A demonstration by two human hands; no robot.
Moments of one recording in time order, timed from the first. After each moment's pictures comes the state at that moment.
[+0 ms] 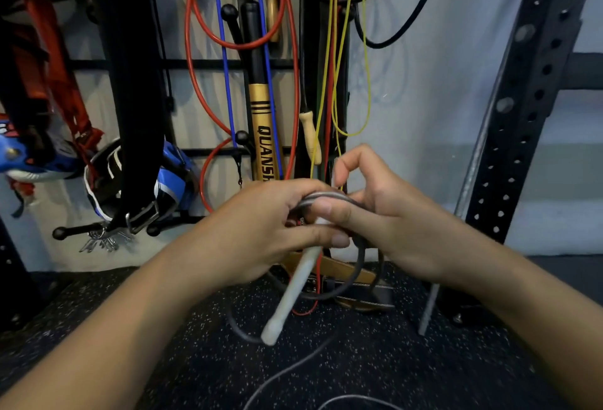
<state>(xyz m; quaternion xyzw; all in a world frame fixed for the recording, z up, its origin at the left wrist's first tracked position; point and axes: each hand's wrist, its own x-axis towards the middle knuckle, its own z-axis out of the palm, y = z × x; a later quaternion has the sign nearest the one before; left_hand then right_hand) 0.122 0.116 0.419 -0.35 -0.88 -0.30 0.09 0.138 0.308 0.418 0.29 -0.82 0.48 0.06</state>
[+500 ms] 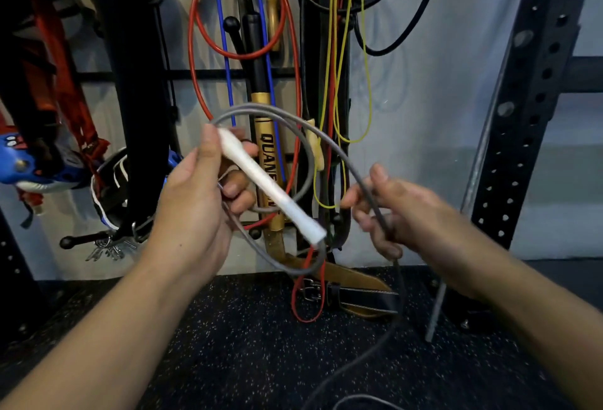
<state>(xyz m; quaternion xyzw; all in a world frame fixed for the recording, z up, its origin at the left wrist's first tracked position) 0.103 0.097 0.416 -0.18 -0.47 -0.85 0.15 0.127 0.326 0.407 0.22 -0.76 0.62 0.04</state>
